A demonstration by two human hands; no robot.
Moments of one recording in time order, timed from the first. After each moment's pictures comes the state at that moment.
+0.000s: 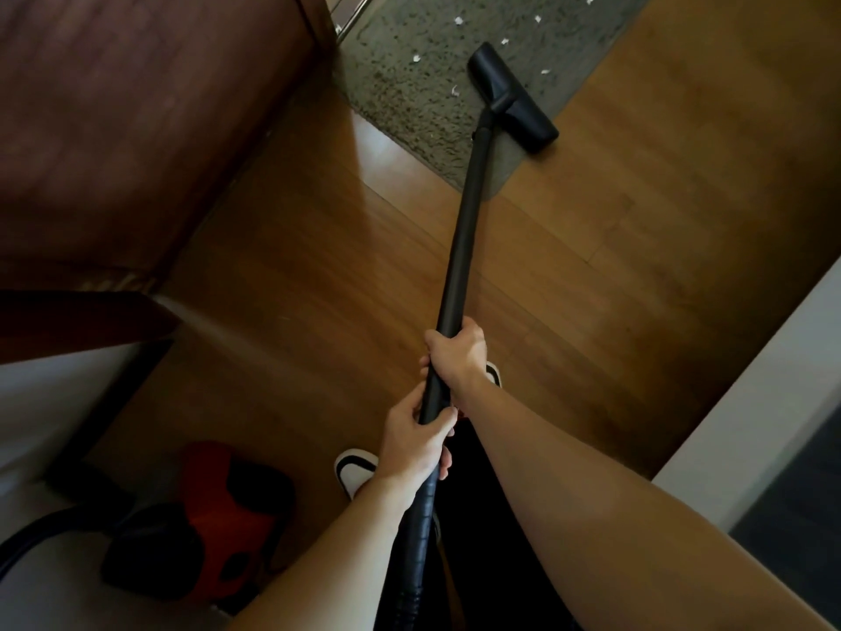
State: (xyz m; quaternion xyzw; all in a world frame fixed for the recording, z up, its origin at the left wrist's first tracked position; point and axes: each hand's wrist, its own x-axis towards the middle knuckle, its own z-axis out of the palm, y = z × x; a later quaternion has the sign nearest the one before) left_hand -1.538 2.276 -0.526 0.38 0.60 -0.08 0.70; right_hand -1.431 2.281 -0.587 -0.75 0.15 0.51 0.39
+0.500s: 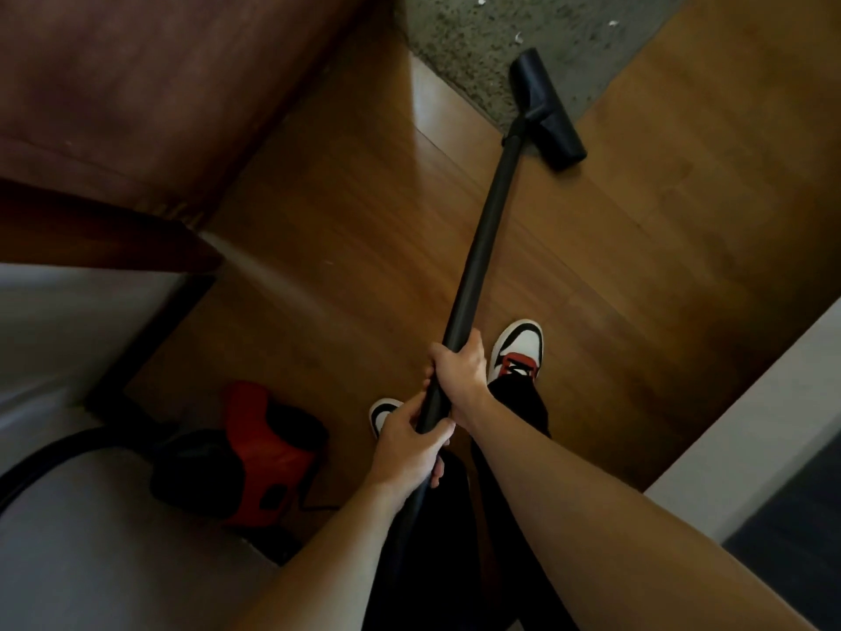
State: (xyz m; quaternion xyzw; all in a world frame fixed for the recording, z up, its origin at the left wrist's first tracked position) left_hand -1.673 2.258 -0.522 0.37 0.60 -0.12 0.70; right_hand -1.567 2.253 -0.584 -0.73 0.15 0.54 0.39
